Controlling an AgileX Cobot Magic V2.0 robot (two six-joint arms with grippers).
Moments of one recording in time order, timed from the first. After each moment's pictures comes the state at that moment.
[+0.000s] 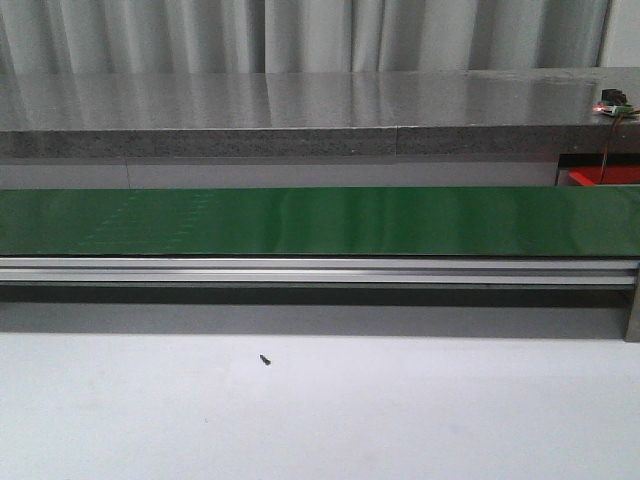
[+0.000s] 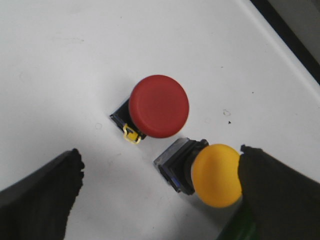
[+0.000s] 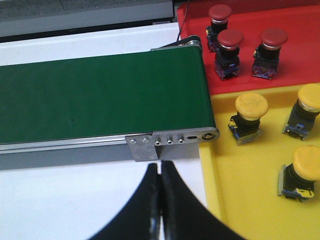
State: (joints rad) left arm 0.54 2.01 -1.55 -0.40 0.67 -0.06; right arm -0.02 0.49 -0.48 0.02 0.55 0.15
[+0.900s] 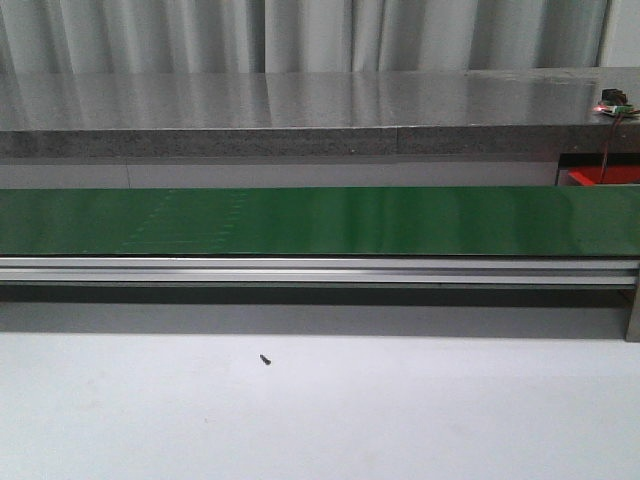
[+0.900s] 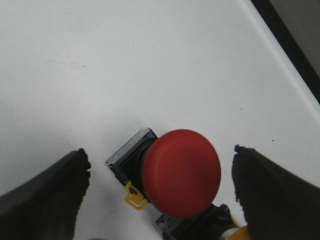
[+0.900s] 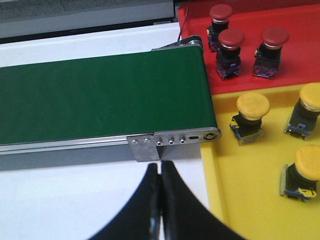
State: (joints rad) left arm 0.54 2.13 -1.57 -0.49 0.51 -0.06; right arm -0.02 0.49 -0.48 0.02 0.55 0.15
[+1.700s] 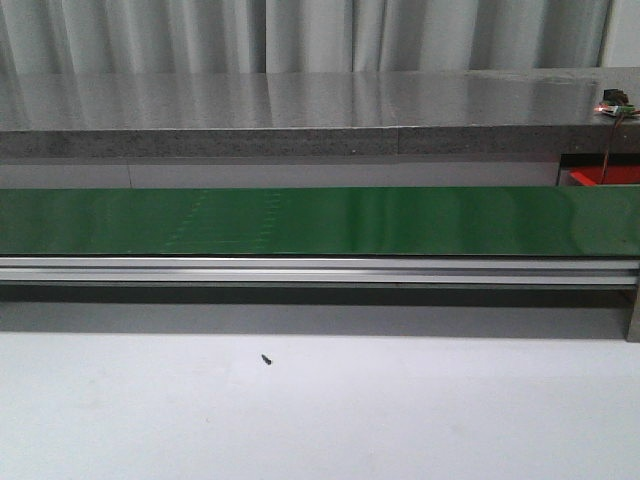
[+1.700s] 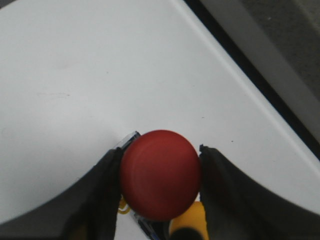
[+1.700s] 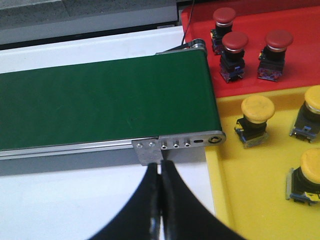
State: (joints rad) left arm 0.54 2.02 -1.57 -0.50 0.55 0.00; right arm -0.02 0.49 -0.48 0.04 0.54 0.15
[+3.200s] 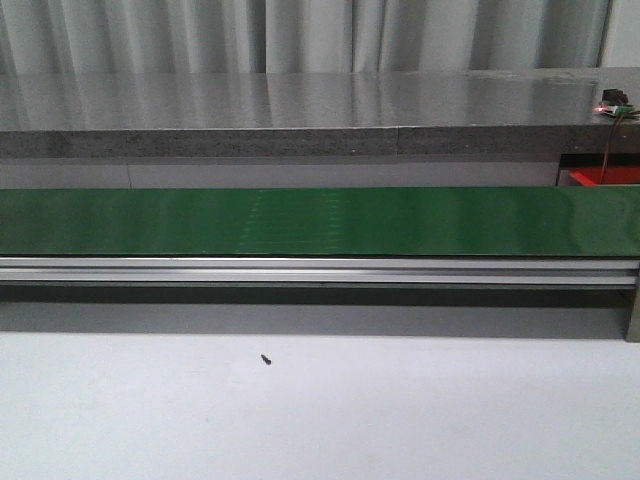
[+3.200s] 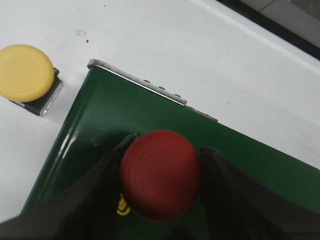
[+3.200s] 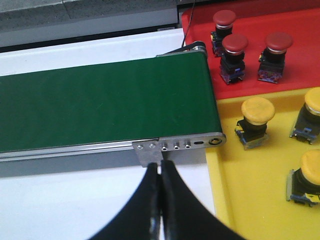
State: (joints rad) left arm 0.31 1.81 -1.40 -0.46 0.73 0.12; right arm -0.02 0.49 -0.48 0.04 0.53 0.15
